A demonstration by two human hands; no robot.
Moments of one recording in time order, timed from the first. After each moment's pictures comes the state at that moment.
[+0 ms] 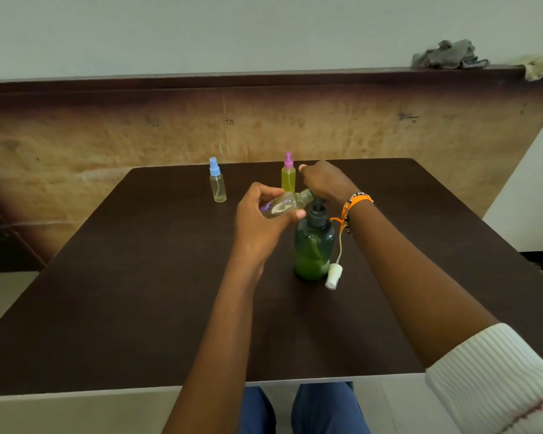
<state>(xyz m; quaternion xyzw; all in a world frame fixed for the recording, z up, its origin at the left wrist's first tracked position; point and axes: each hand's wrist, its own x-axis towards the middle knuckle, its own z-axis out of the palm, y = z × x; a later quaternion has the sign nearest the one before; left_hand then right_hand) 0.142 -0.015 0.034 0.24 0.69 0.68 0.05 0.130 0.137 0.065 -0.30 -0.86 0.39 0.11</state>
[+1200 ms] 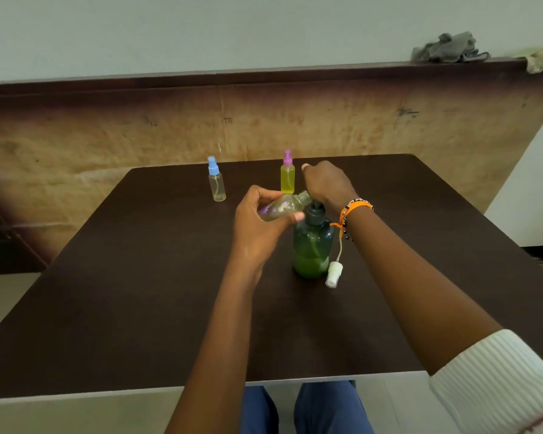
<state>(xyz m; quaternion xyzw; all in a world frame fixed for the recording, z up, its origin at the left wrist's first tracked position) 0.142 -0.017 0.027 0.25 0.69 0.68 0.05 0.140 0.125 0.062 -0.34 -0.86 0.35 0.14</state>
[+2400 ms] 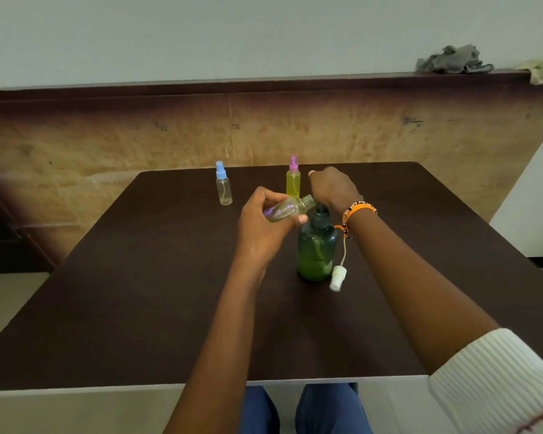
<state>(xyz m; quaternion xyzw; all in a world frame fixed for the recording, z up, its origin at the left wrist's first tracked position) 0.141 -0.020 0.032 0.25 0.70 0.67 0.04 0.139 0.124 0.068 -0.34 -0.86 0.36 0.12</state>
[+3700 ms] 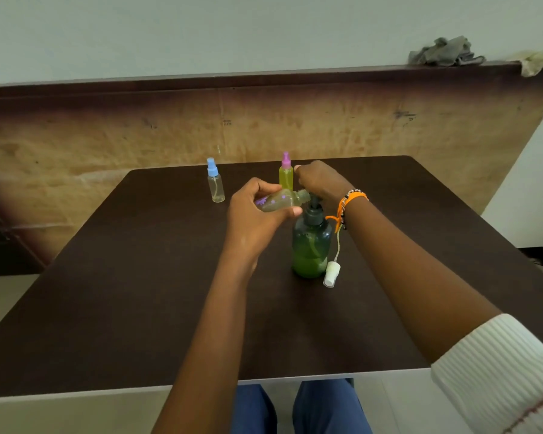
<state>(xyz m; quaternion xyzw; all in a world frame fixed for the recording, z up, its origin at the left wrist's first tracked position) 0.144 -0.020 0.045 0.26 0.70 0.66 0.04 0.131 0.130 0.063 -0.29 -0.82 0.48 0.10</state>
